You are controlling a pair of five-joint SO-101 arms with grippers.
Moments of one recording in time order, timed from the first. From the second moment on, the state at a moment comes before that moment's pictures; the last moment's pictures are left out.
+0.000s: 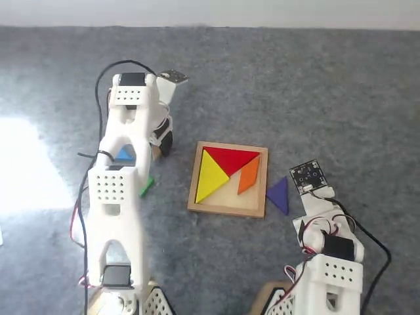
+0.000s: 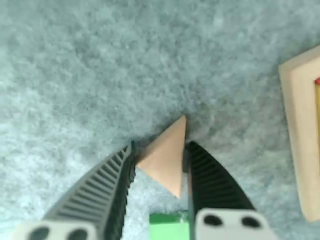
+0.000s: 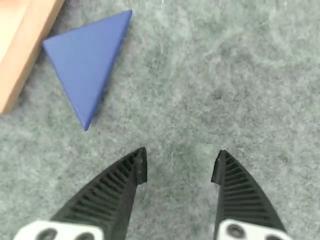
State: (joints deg) left arm -5.5 56.0 -43.6 98.6 -24.6; right arm 8.1 -75.1 90.1 55.1 31.4
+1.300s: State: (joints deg) left arm 2.5 24.3 -21.7 98.9 -3.6; right arm 8.1 -75.1 90.1 55.1 31.4
